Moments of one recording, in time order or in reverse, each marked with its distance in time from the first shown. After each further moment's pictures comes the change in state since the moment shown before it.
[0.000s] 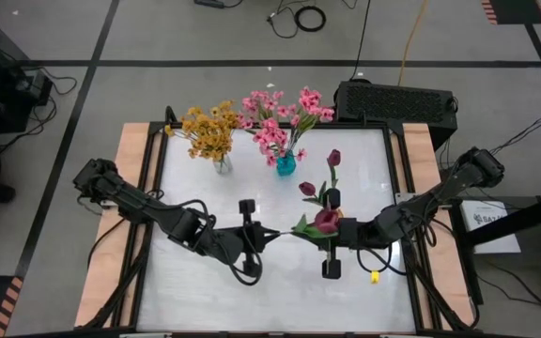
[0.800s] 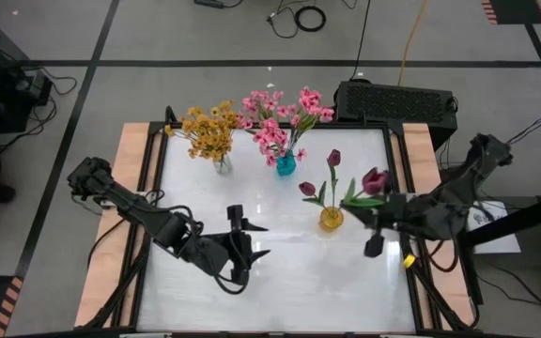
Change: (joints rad) left arm -0.074 -0.053 0.000 -0.084 -0.048 -0.101; right arm 0.212 -0.331 0.002 -0.610 0.472 0.307
